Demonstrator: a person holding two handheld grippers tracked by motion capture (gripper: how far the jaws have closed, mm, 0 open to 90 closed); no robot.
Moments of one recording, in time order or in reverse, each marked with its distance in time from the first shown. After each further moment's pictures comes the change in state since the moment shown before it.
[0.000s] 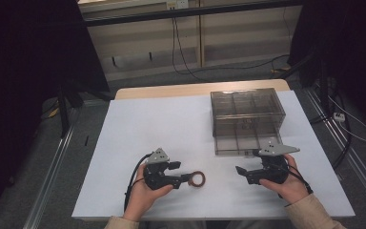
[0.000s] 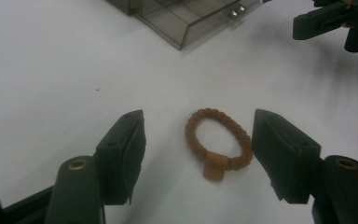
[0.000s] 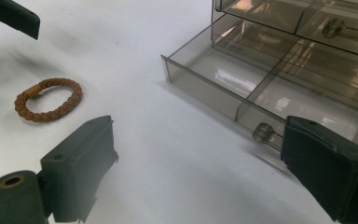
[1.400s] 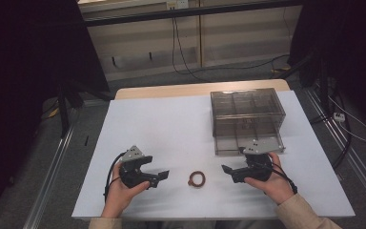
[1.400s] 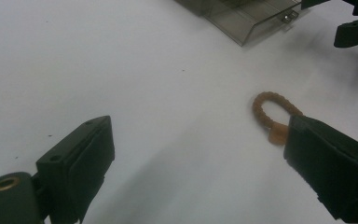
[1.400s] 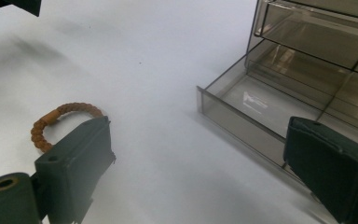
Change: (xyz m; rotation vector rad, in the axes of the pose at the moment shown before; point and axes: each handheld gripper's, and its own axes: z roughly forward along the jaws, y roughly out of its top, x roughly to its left) left arm 0.037 -0.015 -0.048 -0.024 0.124 -0.038; right arm 0.023 0.016 0.027 -0.028 0.031 -0.033
